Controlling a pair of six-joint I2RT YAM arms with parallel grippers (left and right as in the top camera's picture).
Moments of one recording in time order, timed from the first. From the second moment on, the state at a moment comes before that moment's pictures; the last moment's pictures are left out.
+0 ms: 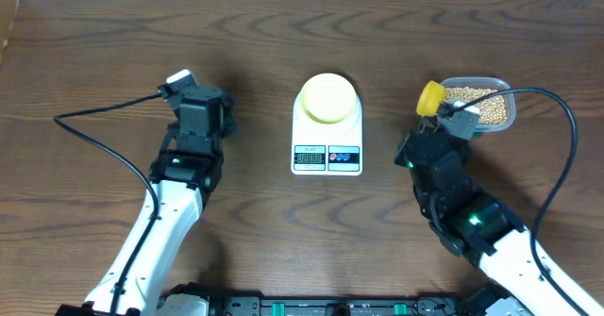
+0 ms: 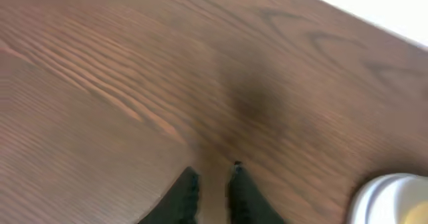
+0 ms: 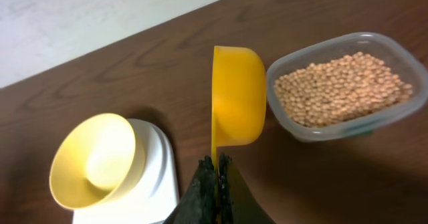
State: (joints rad) left arm -0.17 1.29 0.81 -0.24 -0.35 -0.50; right arm 0.60 1.07 0.74 -0.27 0.59 0.69
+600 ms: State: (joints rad) left arm -0.16 1.36 0.81 -0.21 -0.35 -0.35; right arm 0.46 1.11 0.74 -0.25 0.03 0.73
